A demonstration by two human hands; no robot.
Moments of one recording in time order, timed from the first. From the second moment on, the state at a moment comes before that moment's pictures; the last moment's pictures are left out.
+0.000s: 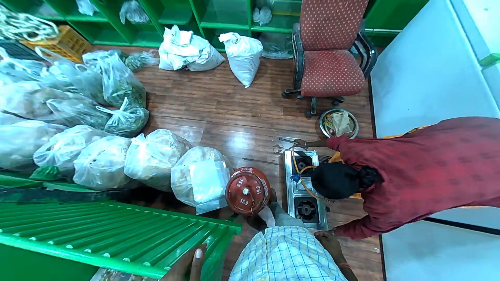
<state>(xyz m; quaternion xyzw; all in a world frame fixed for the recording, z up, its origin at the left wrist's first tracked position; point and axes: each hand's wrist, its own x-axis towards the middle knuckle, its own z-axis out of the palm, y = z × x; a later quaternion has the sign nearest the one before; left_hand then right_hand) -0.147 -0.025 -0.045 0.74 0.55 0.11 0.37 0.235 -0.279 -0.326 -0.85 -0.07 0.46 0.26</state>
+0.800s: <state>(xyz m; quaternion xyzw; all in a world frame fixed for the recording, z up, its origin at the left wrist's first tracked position) -0.146 -0.026 -0.046 0.74 0.55 0.12 0.37 0.226 -0.280 -0.346 -0.86 -0.11 0.44 0.23</state>
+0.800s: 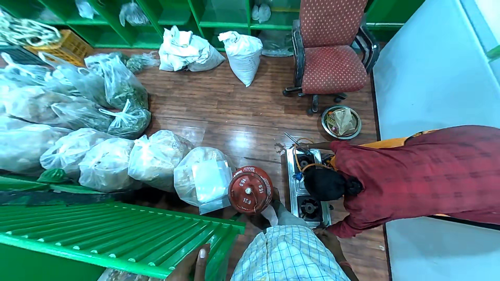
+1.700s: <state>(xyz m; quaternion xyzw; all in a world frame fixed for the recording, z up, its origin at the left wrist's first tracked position) -0.147 -0.026 -0.044 0.74 0.55 0.13 0.37 0.225 -0.276 -0.338 -0.86 -0.10 0.45 0.24</state>
